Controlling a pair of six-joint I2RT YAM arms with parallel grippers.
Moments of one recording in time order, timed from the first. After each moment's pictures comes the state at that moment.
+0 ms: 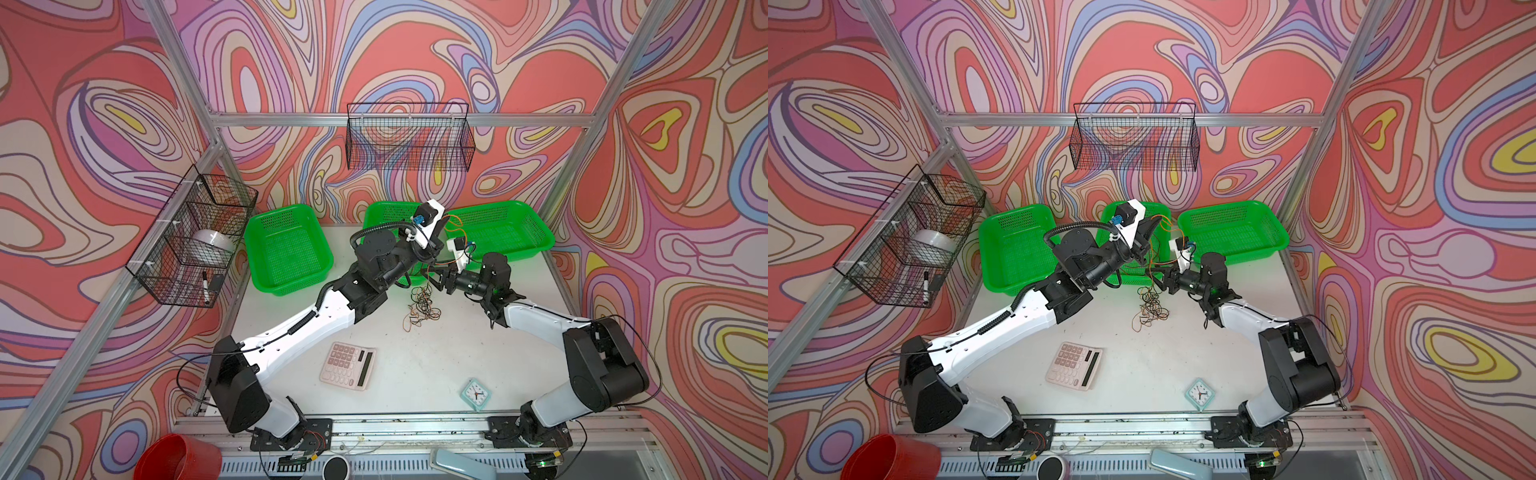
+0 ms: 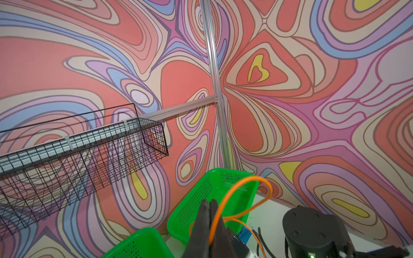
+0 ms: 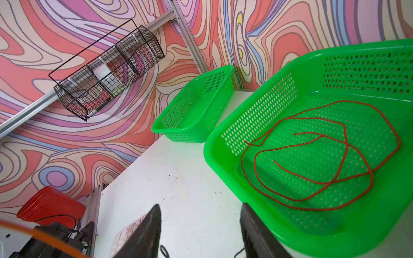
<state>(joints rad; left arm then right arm) -0.83 1.51 1.39 0.34 0.01 0.16 0.31 1.55 0.79 0.59 -0.74 0.36</state>
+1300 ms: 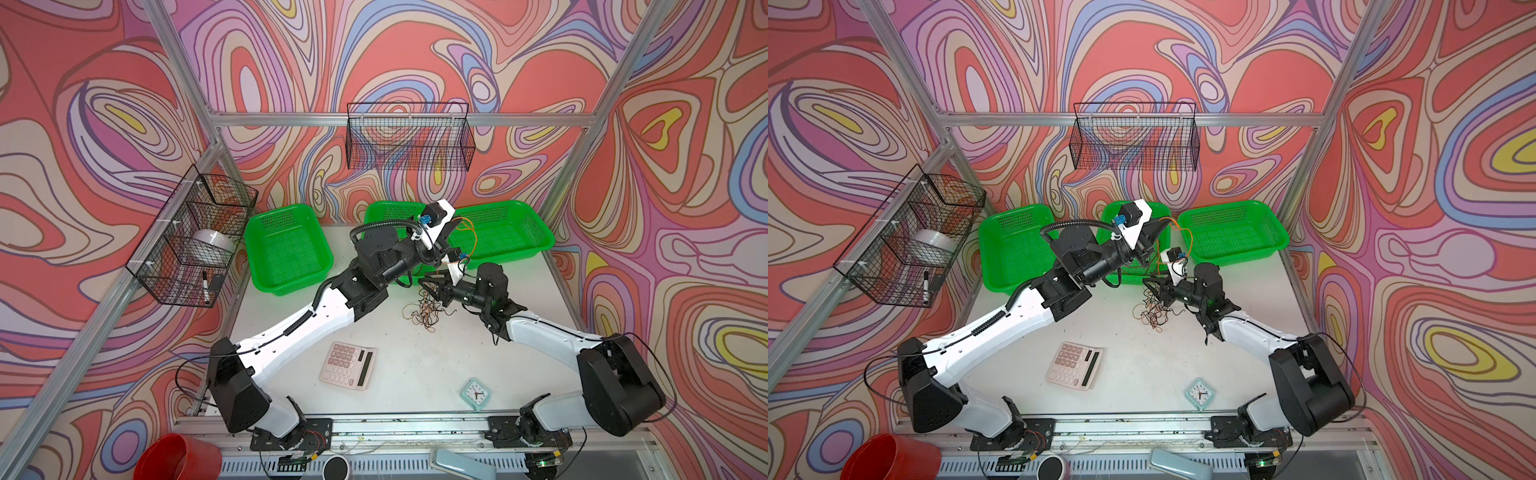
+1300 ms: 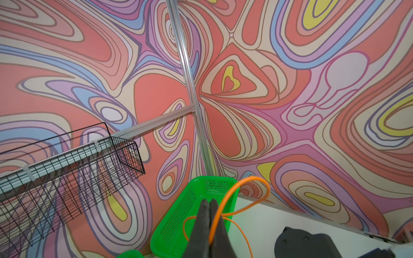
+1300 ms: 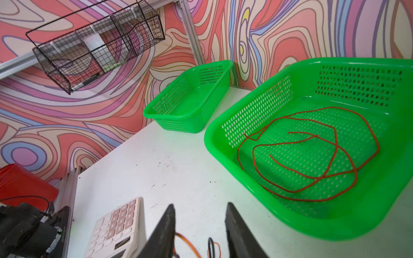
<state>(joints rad) -0.85 1.51 1.47 0.27 0.14 0.18 0.42 1.45 0.72 0.52 -0.58 0.22</state>
